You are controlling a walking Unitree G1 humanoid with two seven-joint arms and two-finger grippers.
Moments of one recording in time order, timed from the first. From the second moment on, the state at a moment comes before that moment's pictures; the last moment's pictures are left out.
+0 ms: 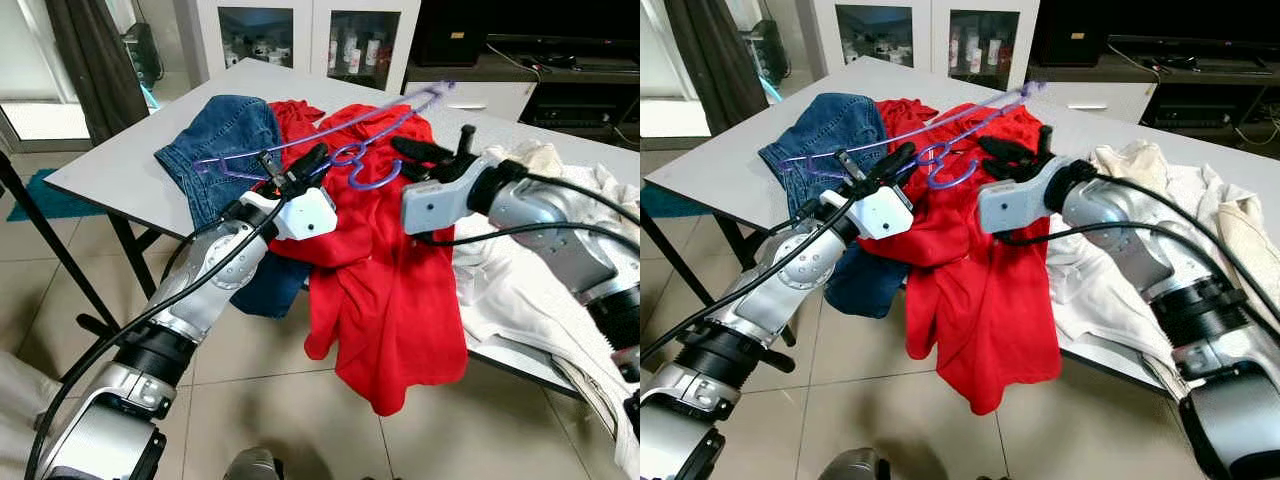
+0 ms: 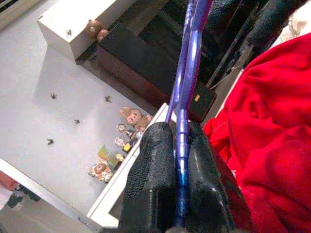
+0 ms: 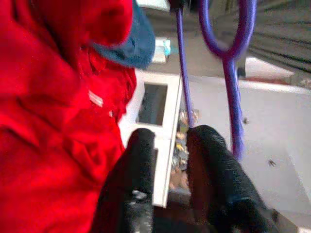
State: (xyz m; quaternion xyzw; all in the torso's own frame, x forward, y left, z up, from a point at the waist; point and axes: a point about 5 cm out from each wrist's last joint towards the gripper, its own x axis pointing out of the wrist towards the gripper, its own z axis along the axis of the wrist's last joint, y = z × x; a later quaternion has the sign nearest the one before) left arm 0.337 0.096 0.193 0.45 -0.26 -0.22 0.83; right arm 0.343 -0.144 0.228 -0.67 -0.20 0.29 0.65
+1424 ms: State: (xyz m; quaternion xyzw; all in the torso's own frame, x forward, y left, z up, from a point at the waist) left arm 0.341 0.097 0.176 0.50 -0.22 -0.26 0.79; right arm 0.330 -0.147 0.216 -0.68 -0.19 0.29 0.64
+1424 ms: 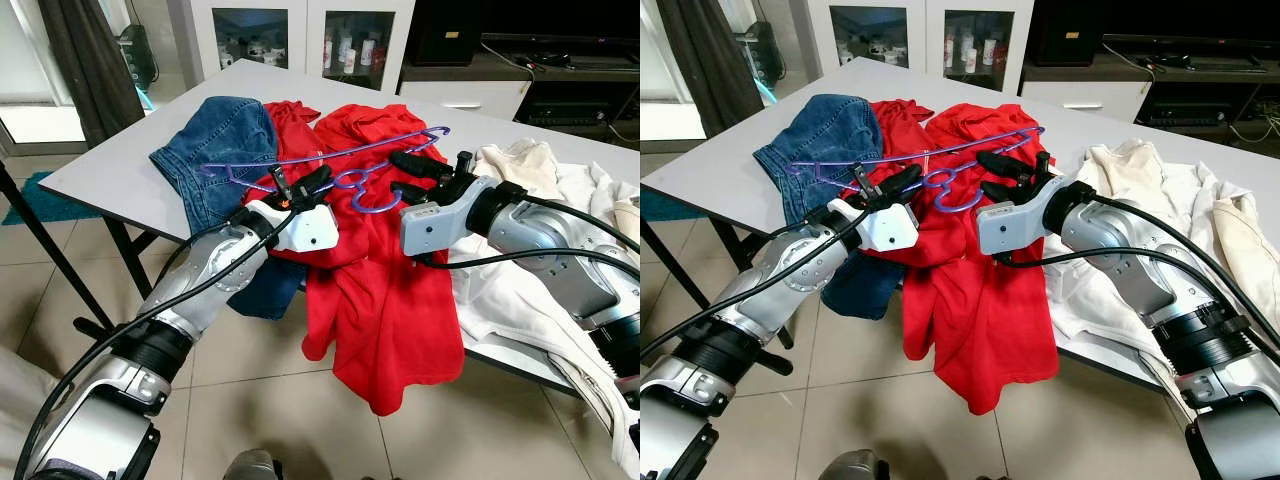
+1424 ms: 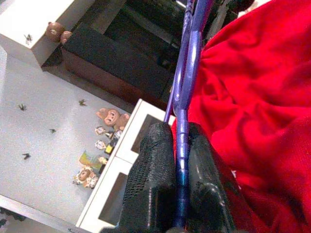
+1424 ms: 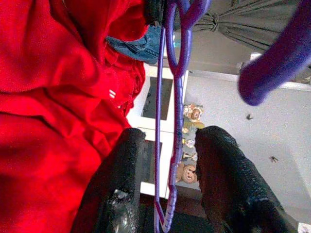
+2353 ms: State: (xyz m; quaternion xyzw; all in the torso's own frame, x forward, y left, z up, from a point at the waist) left arm 0.341 0.094 0.177 0.51 -0.23 -0.28 0.78; right arm 0.339 -0.132 0.209 -0.68 -0.20 0.28 0.65
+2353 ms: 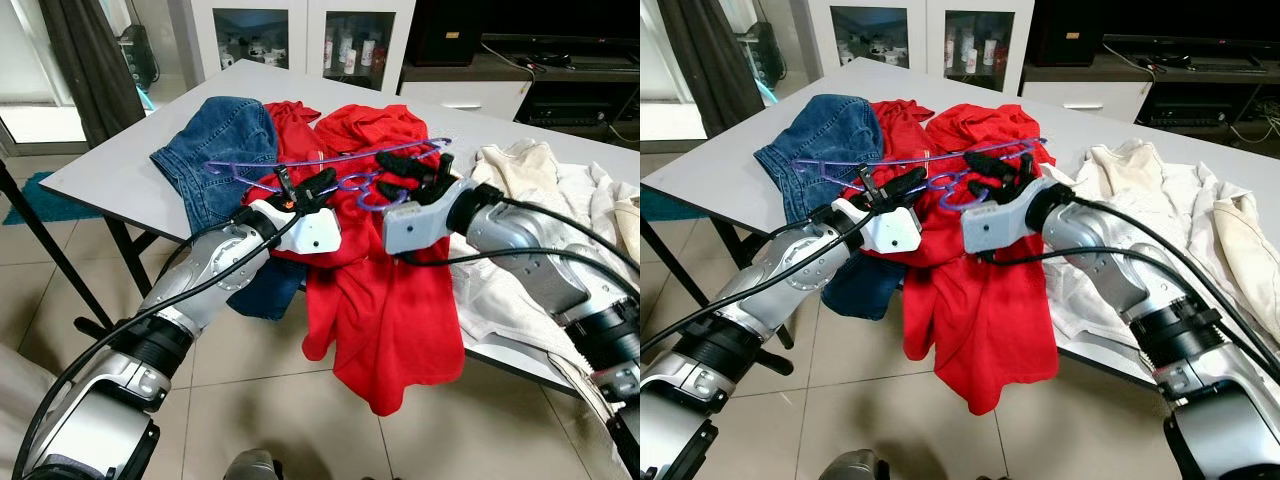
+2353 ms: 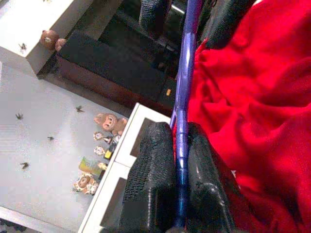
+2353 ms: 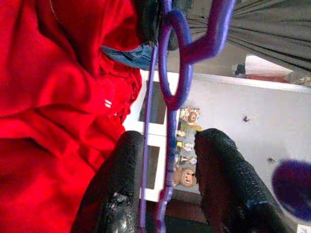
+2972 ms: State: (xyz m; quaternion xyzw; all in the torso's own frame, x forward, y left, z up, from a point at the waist) left arm 0.340 0.093 0.176 0.52 -0.23 -0.28 0.78; right arm 0.346 -0.149 0.192 -0.68 -0.19 0.27 0.66
